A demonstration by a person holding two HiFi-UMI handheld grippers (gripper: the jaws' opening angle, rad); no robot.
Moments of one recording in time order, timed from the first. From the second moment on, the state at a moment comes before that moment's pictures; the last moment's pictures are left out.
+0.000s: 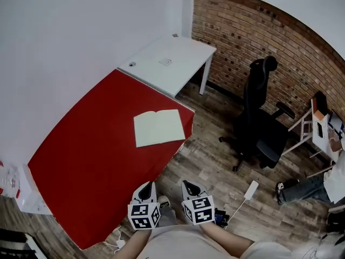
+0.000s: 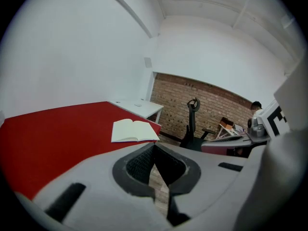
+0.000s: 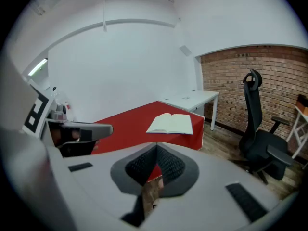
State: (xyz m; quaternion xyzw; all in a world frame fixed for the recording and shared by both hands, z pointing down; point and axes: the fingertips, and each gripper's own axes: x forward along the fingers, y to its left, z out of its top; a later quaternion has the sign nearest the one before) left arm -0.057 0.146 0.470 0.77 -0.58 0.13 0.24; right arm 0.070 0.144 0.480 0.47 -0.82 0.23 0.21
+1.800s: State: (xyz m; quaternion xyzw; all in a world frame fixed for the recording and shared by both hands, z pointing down) left arm -0.073 -0.040 0.471 0.77 -0.57 0.14 0.25; right arm 0.051 -0.056 0.472 0.48 -0.82 0.22 0.22
